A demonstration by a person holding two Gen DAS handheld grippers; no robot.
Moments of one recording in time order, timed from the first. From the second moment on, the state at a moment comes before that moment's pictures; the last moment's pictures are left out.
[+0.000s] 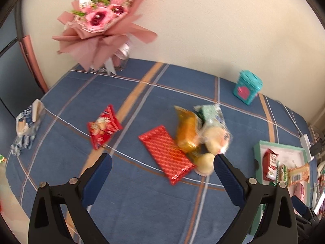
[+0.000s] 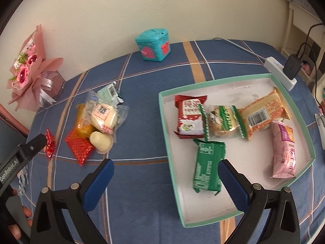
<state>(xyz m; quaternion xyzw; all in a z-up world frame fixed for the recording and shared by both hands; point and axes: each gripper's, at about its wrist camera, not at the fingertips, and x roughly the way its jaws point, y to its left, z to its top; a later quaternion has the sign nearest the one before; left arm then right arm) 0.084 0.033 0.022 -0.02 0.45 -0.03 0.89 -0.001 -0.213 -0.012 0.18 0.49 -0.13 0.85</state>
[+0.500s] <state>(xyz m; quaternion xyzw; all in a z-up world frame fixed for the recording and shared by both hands) 0.117 0.093 0.004 -0.06 0.49 0.00 0.87 0.043 -0.157 -0.022 0.15 0.49 -0.06 0.85</state>
